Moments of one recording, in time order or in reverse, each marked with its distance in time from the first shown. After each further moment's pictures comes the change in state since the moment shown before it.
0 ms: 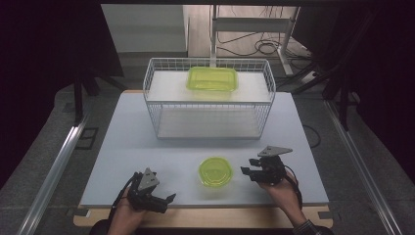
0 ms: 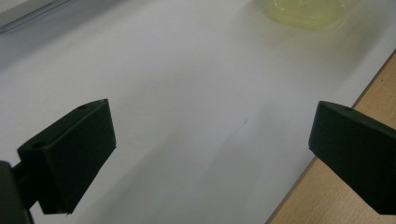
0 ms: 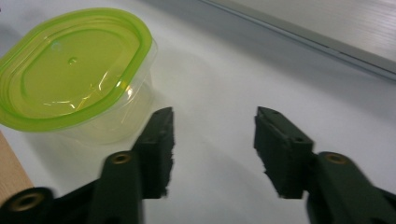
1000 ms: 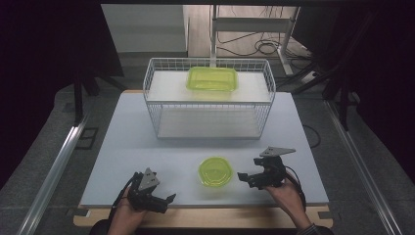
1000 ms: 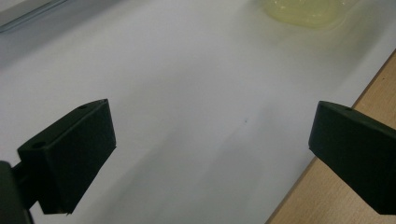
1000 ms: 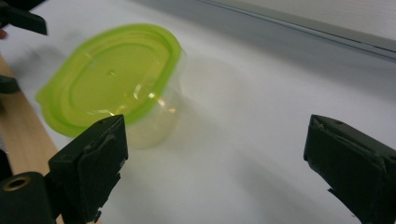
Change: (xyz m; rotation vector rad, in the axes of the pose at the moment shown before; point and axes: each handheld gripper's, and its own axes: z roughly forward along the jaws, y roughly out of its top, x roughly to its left) left arm -0.001 0.000 0.001 0.005 0.001 0.006; right arm 0.002 -0.001 -0.004 -0.020 0.102 0.075
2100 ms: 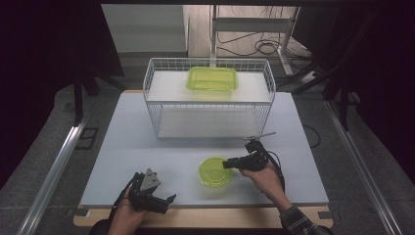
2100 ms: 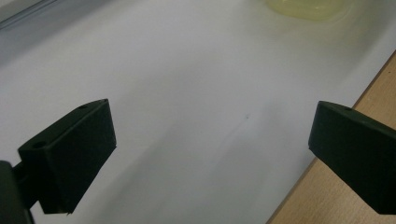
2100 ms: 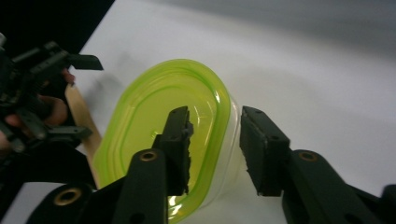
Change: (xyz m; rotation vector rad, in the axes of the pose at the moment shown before) left arm -0.001 0.000 0.002 0.021 0.007 0.012; right arm -0.005 0.040 0.048 0.135 0.248 0.244
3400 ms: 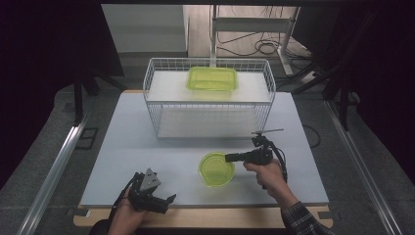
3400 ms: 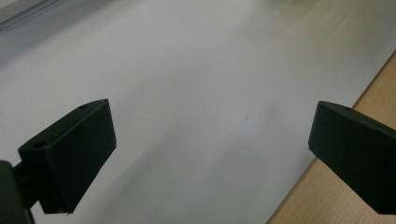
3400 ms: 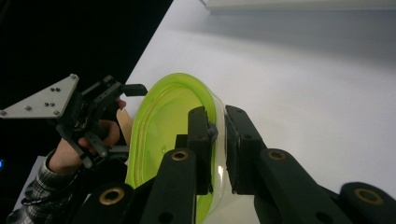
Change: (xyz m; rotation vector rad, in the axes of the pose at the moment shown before) left arm 0.000 0.000 -0.001 -0.013 0.000 -0.007; right arm -0.003 0.010 -0.019 -0.065 0.162 0.116
